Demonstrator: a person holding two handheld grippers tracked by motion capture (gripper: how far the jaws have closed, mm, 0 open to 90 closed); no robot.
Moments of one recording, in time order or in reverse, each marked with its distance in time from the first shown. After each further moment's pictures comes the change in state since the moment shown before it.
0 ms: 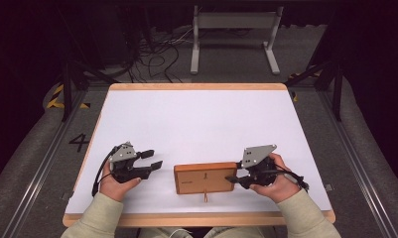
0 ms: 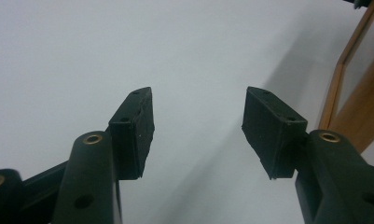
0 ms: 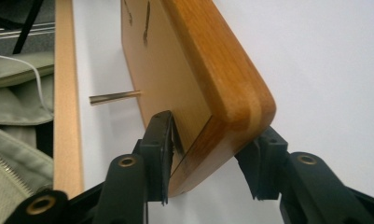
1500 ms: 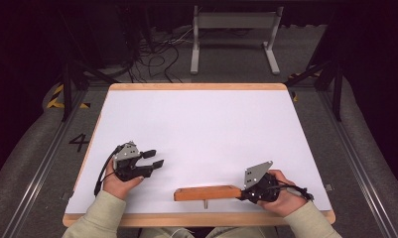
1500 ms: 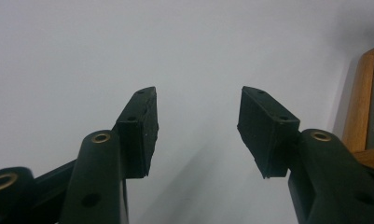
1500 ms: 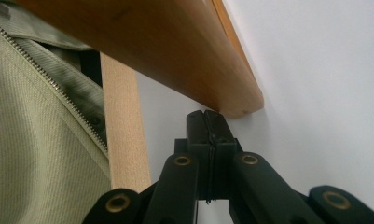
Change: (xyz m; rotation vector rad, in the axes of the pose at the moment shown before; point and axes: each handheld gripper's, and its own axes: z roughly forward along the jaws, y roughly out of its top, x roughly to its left) left arm 0.002 0.000 0.009 0.024 0.020 0.007; right arm 0.024 -0.038 0.011 0.189 0.138 0.020
